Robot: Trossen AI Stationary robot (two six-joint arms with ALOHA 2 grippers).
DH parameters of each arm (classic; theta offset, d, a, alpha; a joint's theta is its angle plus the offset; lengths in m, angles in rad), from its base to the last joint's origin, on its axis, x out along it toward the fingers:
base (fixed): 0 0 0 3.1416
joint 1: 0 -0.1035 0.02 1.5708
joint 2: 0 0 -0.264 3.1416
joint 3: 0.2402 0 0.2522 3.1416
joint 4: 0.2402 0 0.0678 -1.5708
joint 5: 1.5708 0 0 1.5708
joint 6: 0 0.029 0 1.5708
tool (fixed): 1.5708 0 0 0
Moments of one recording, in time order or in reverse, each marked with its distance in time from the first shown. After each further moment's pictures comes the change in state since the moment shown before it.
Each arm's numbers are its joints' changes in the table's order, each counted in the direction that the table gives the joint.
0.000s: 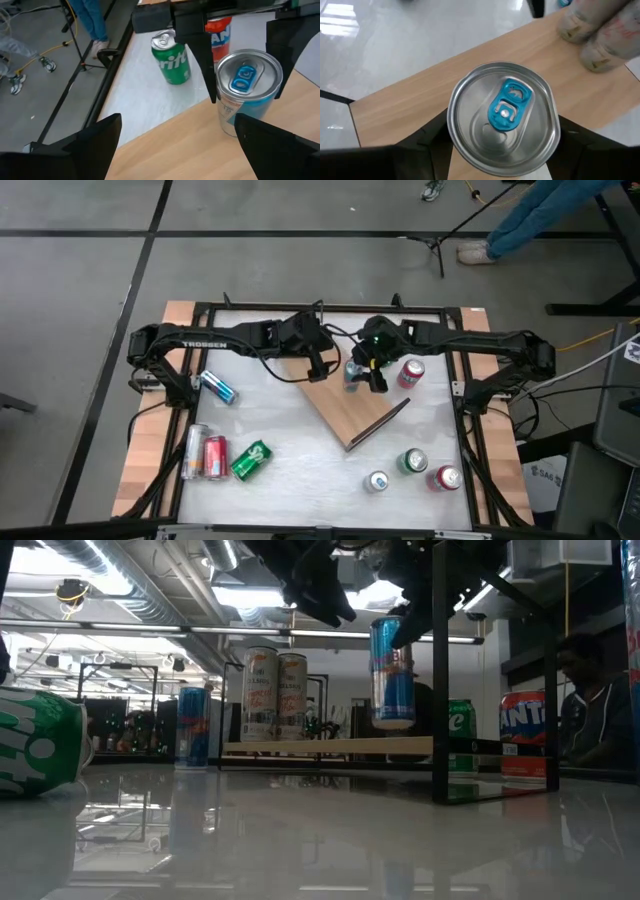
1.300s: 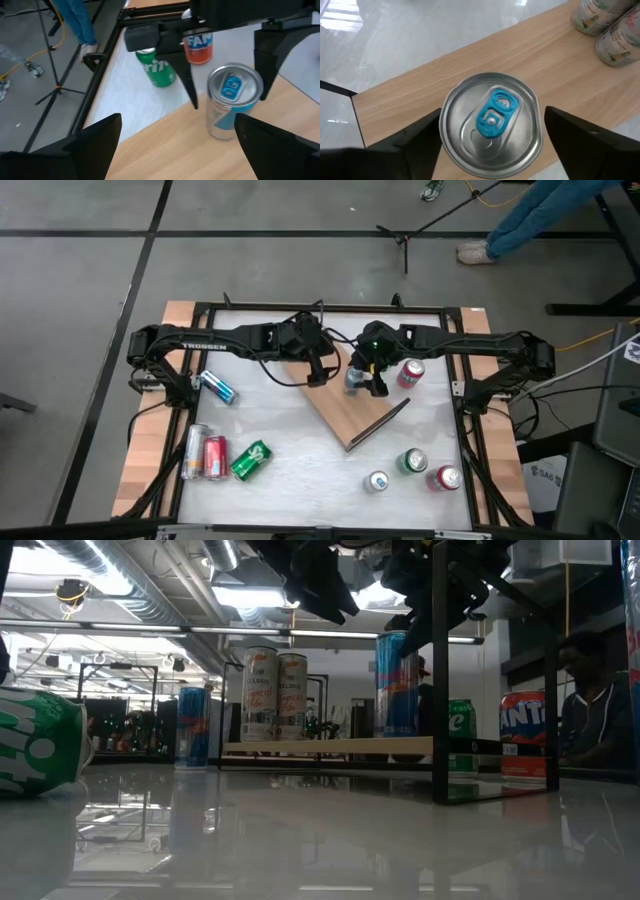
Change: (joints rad) left arm 0.024 0.000 0.000 0.000 0.049 -0.003; right arm -0.013 0.005 -0.043 -0.022 -0.001 0.004
